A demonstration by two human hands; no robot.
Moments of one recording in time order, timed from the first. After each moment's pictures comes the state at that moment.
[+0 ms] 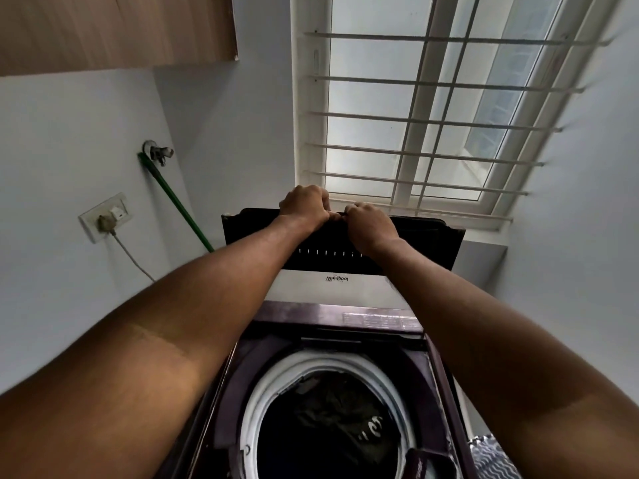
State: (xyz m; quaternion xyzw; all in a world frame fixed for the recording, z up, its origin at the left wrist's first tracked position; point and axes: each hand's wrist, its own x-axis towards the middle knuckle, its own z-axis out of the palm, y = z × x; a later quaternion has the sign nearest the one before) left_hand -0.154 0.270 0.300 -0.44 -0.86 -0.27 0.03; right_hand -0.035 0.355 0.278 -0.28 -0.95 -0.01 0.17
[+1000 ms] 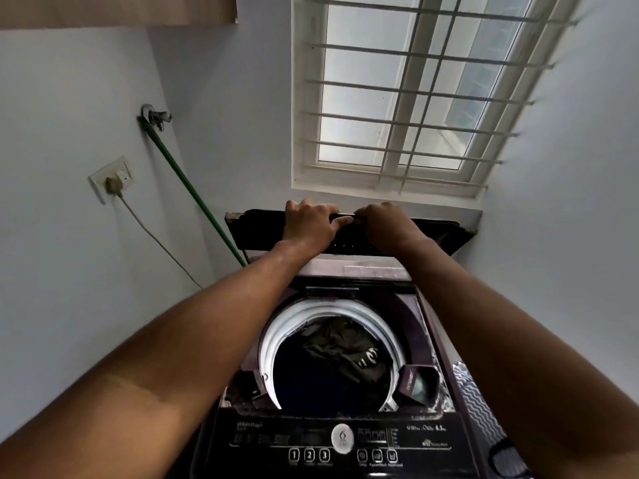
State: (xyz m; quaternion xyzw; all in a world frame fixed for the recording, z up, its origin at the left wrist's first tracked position) left_hand -0.081 0.153 0.240 -0.53 -0.82 -0.20 0.10; right_hand 0.053 0.259 0.265 -0.25 -0.96 -0.04 0.11
